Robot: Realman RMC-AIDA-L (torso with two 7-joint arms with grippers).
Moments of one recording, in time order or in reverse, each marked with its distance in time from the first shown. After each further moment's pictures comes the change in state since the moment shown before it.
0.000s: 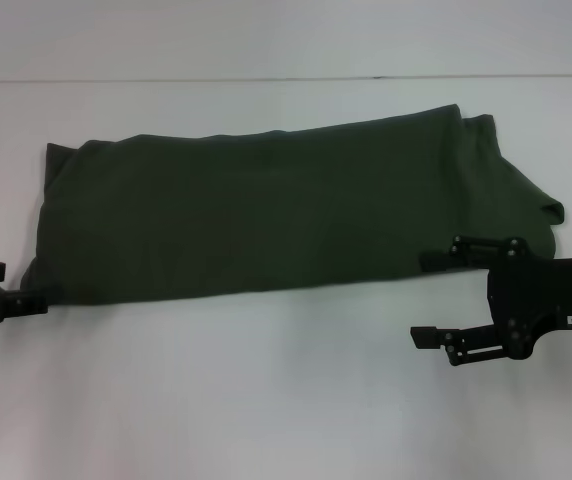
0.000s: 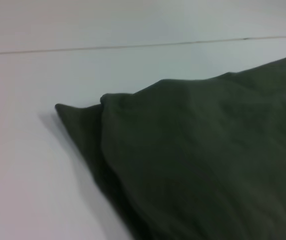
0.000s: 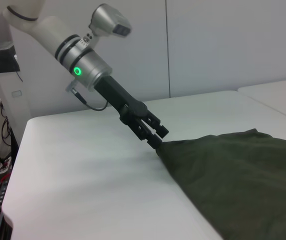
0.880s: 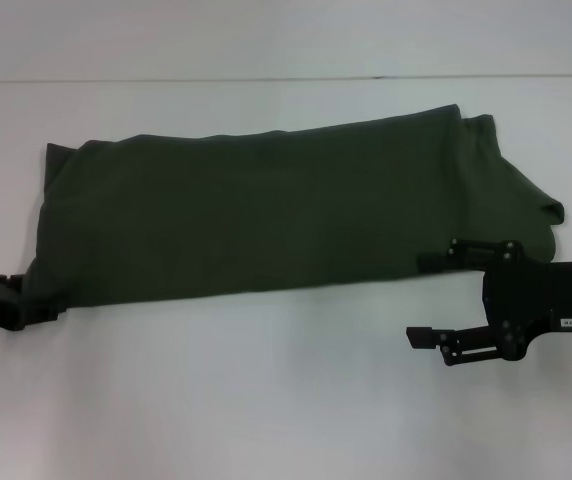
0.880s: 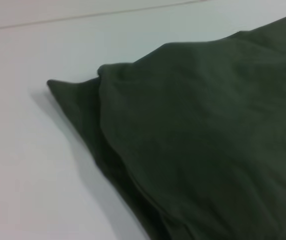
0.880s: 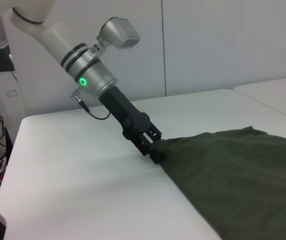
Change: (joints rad) left arm -0.032 0.003 0.099 -0.078 0.070 -0.132 -0.009; right arm 0.003 0.001 0.000 0.038 0.002 0.029 -0.030
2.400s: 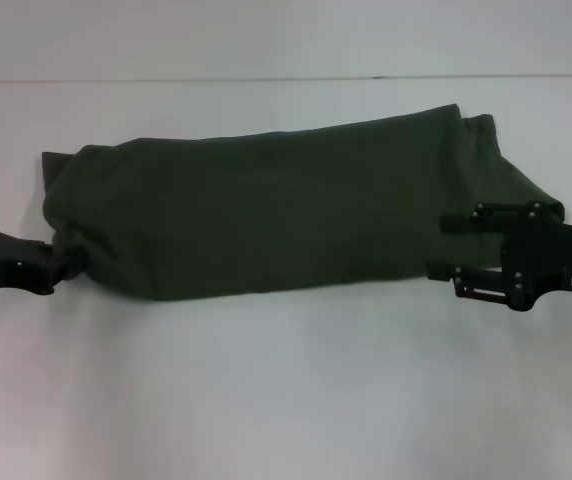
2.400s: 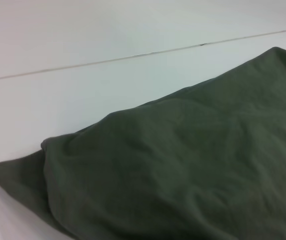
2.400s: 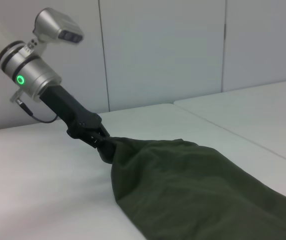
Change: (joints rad) left arm -0.039 0.004 0.011 0.062 -0.086 0.126 -0.027; right arm 0.017 -0.001 0.117 0.054 0.014 0.085 -0.032
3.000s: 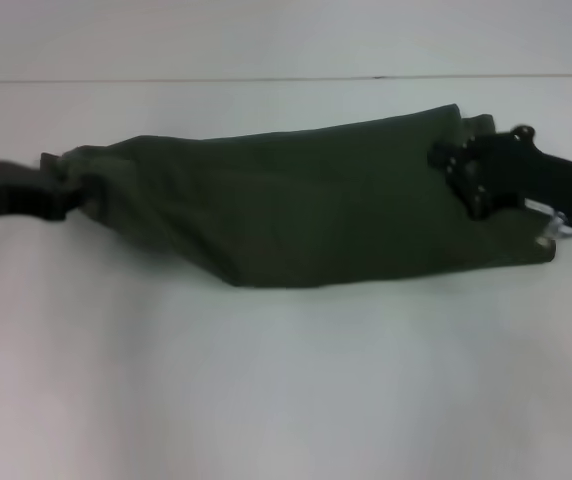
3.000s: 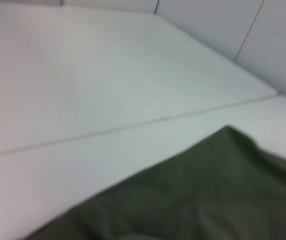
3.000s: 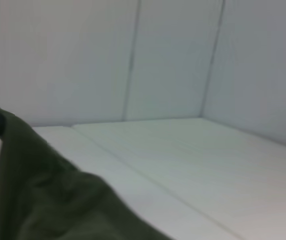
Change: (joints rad) left arm -0.091 0.024 -0.074 0.062 -0.090 0.143 -0.095; right arm 0.103 0.009 0.001 0.258 0.258 0.364 -0.316
